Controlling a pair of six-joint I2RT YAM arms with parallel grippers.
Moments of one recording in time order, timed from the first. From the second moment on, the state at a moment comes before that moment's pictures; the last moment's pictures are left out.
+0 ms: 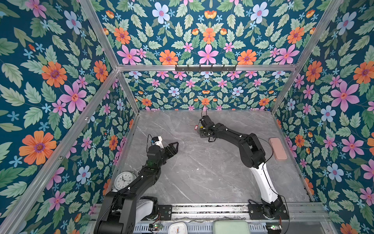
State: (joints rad) left arm -0.19 1.14 0.34 0.45 0.26 -0.78; right arm 0.62 2.36 1.91 -0.49 0.17 0.35
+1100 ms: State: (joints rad) left arm -0.19 1.13 0.34 0.45 0.30 -0.79; right arm 0.63 2.28 1.78 -0.45 0.21 0.25
